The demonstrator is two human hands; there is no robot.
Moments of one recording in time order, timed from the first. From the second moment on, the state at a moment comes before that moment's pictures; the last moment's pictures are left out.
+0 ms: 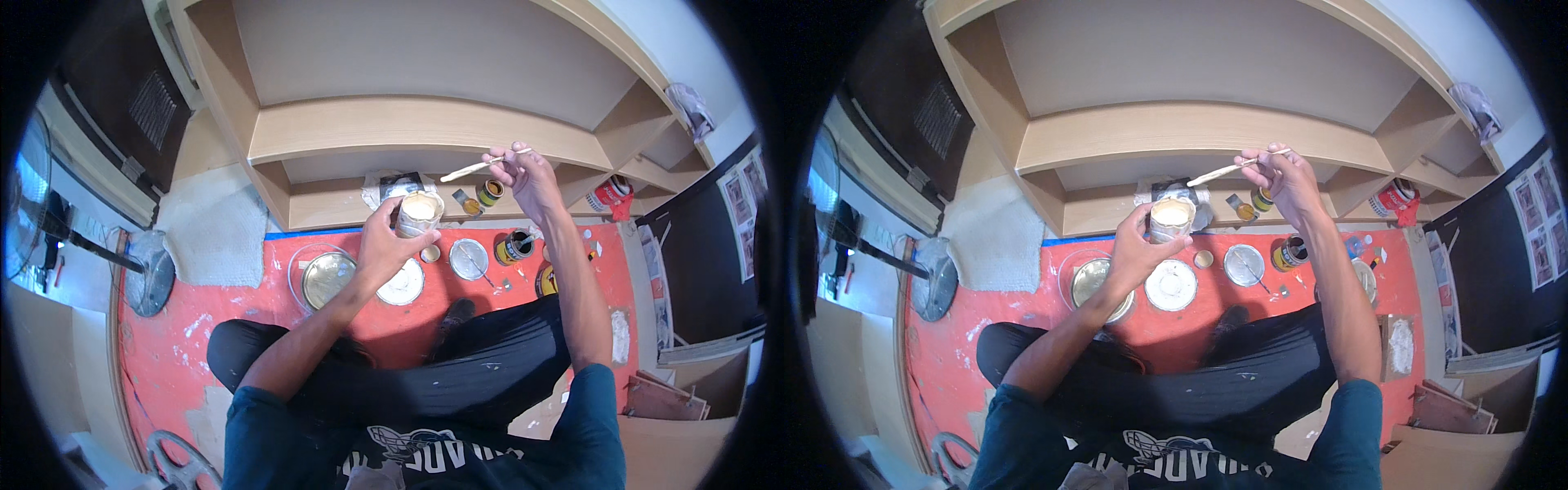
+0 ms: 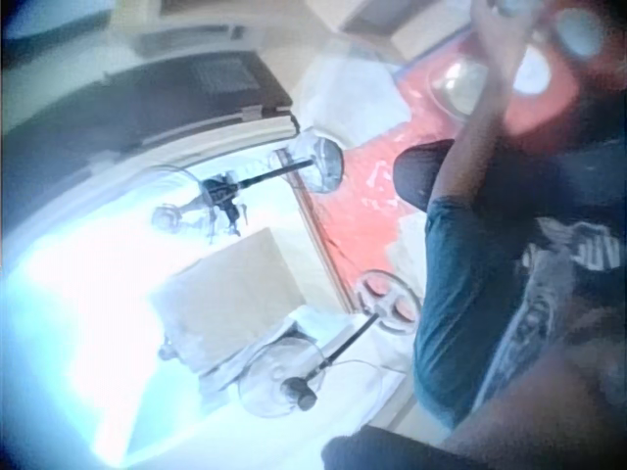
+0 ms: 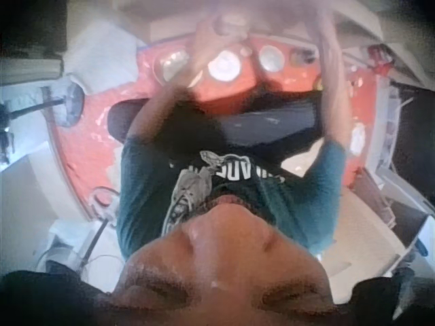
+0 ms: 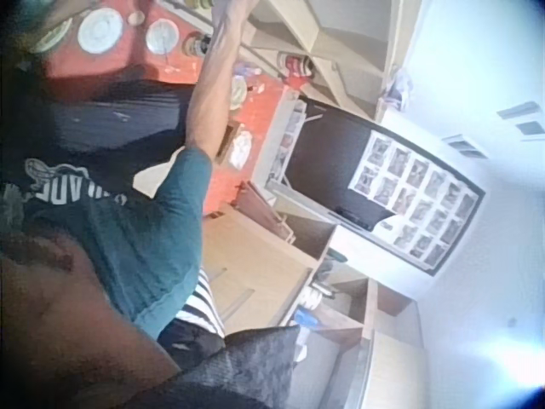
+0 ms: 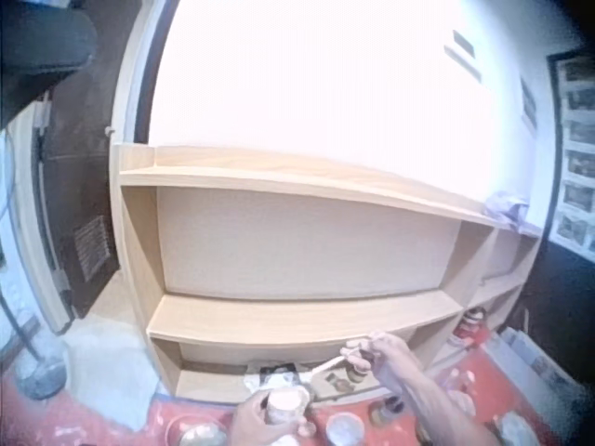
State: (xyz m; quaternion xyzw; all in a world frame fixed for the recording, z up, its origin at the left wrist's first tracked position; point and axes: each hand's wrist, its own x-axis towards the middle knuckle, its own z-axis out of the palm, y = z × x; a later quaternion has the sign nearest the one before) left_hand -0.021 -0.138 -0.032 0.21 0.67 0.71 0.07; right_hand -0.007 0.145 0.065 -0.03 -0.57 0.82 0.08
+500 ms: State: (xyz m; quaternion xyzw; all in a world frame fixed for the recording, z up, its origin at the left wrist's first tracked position) left_hand -0.016 -0.135 -0.024 0.17 0.70 0.69 0.01; right_hand -0.008 0.138 0.068 -0.07 -0.64 0.76 0.10
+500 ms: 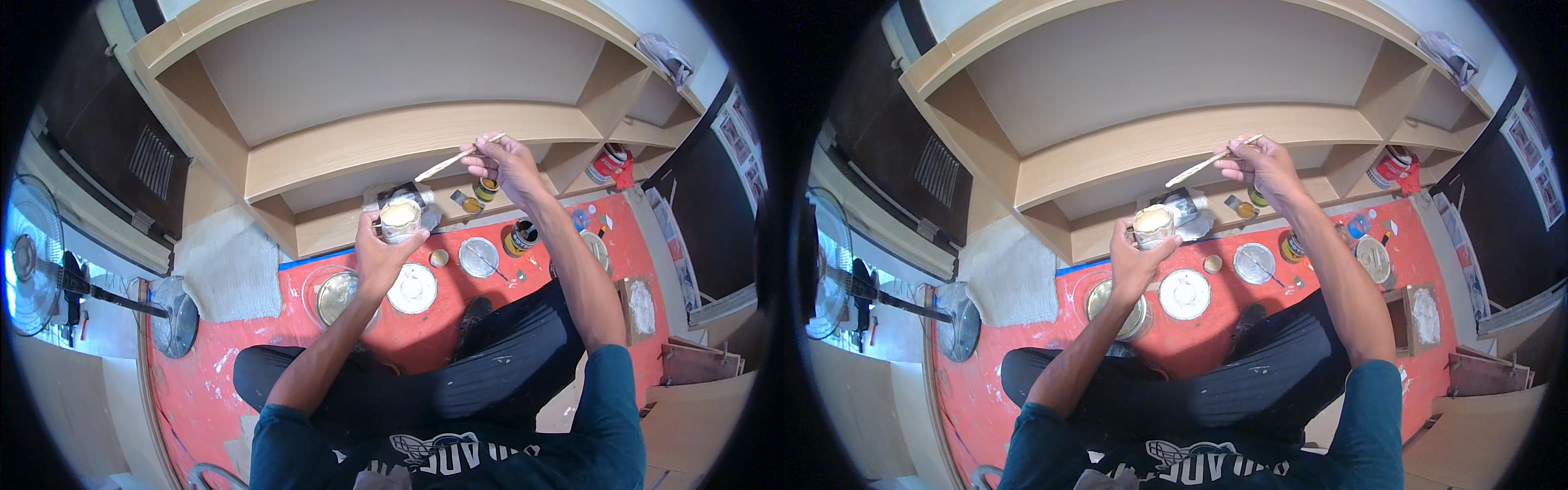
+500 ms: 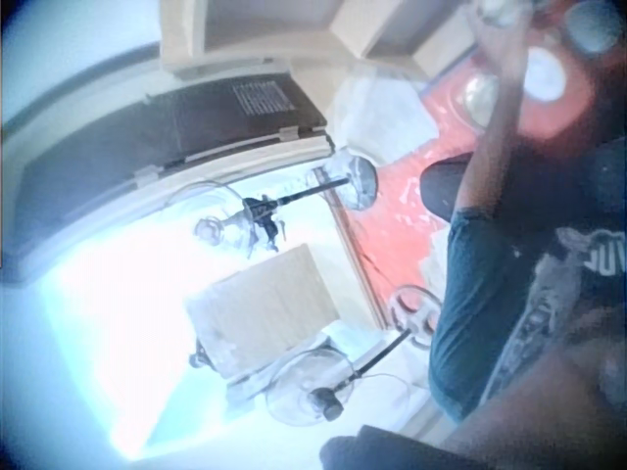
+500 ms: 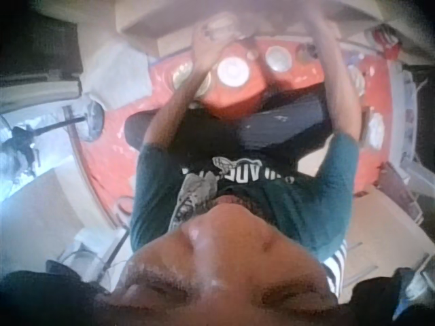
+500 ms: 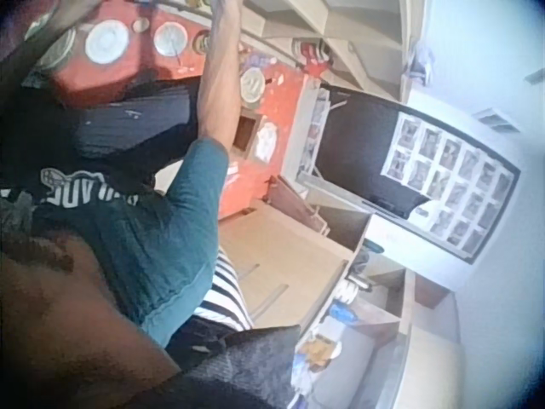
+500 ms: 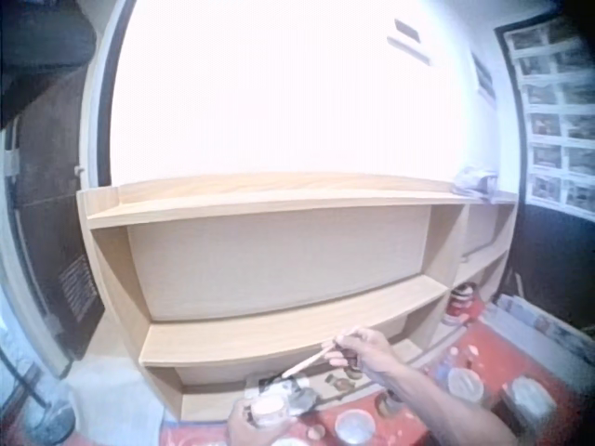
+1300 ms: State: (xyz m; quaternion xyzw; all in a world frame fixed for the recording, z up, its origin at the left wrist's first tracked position) left_hand -0.014 -0.133 -0.025 0.22 0.69 0.69 0.02; right_hand -0.011 0.141 0.056 -0.06 -0.70 0.71 0.09
